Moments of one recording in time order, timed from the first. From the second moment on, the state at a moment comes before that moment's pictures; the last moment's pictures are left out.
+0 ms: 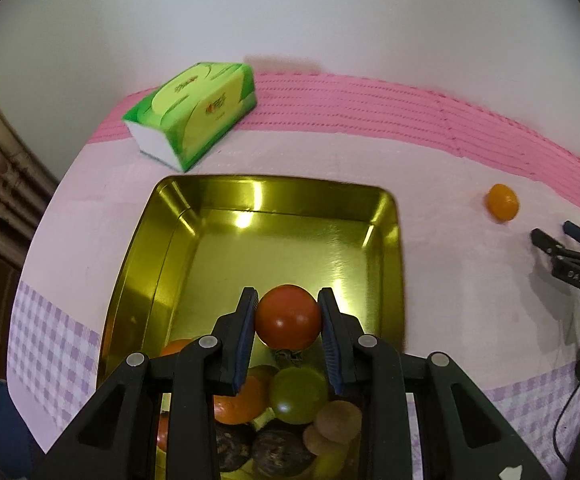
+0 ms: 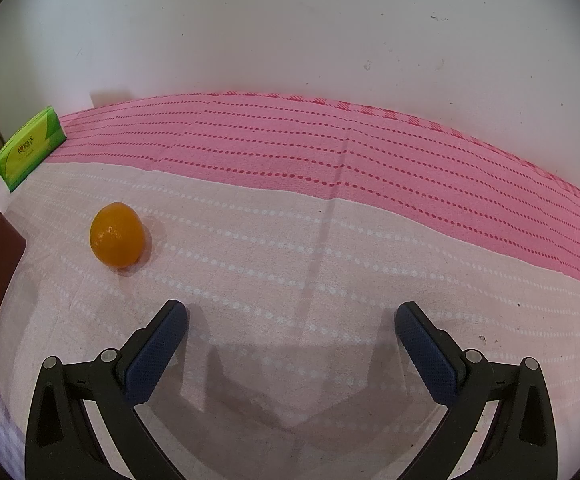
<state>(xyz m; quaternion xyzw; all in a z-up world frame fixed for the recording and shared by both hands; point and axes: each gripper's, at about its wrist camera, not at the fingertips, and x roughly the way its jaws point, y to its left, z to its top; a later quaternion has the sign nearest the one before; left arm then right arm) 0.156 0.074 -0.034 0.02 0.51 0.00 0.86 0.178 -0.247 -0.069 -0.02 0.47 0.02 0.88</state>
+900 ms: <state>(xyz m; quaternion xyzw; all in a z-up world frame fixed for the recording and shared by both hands) 0.181 0.098 -0.073 0.01 0.55 0.02 0.84 0.177 -0.247 -0.069 -0.02 0.47 0.02 0.88</state>
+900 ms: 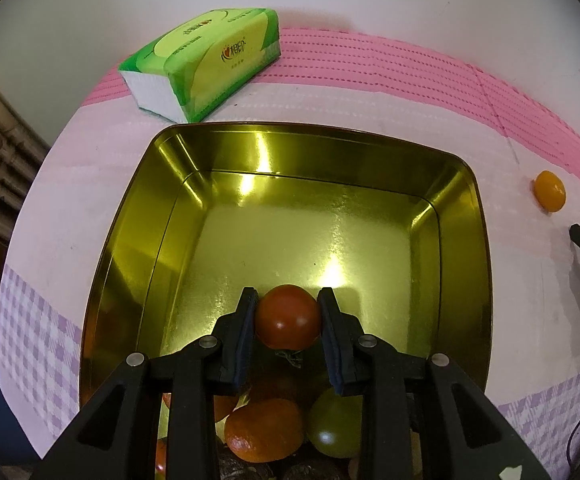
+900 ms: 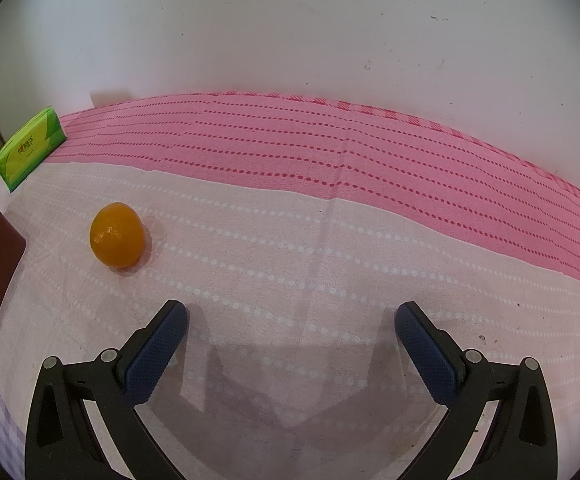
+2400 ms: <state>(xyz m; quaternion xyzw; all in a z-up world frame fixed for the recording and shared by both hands) 0.155 0.089 -0.044 0.03 0.50 0.00 0.86 0.179 -0.172 -0.067 -0.05 0.49 0.08 0.87</state>
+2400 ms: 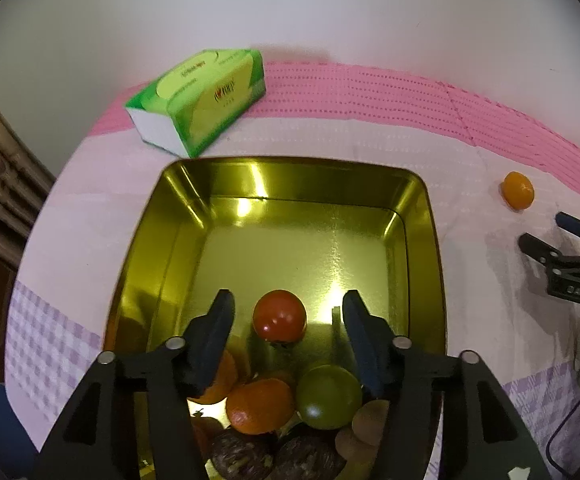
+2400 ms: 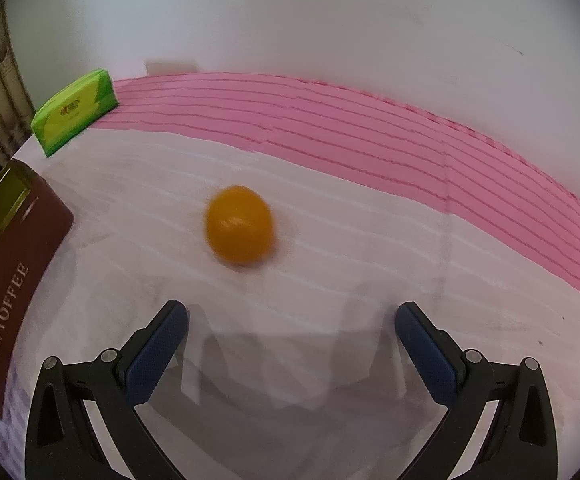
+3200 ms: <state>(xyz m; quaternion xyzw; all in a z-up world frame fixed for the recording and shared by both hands) 0.107 0.129 -0.032 0.01 0.50 0.04 0.87 0.203 -0.136 -0.058 -0.05 0.47 0.08 0.88</state>
